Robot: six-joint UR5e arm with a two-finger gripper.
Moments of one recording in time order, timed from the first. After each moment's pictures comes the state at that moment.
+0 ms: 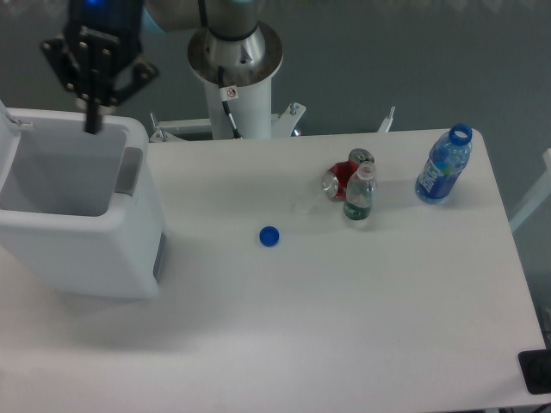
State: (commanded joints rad) arm 2.11 -1.47 -1.48 -1.19 1.16 0.32
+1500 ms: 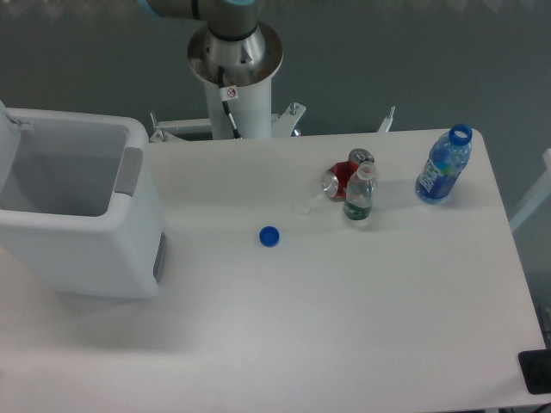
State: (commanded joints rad) arm 1.78 -1.49 -1.44 -1.15 1.27 0.45
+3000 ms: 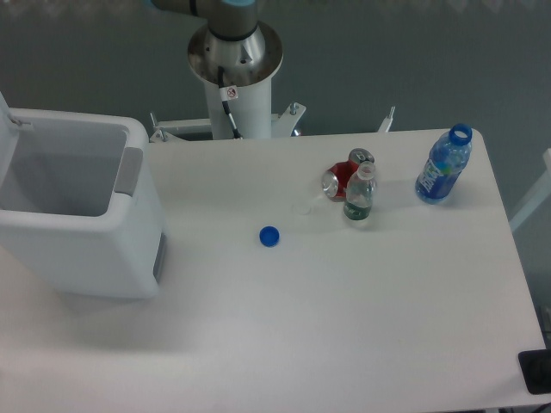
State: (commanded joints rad) arm 1.74 -1.52 -1.45 -1.17 1.51 0.44
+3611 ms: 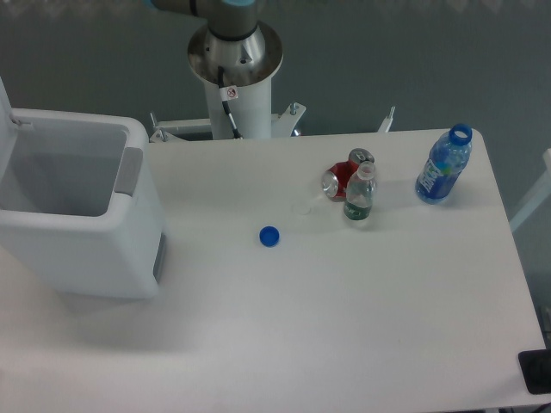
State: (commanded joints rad) arm 1.76 -1.52 -1.46 -1.18 1.52 0.44
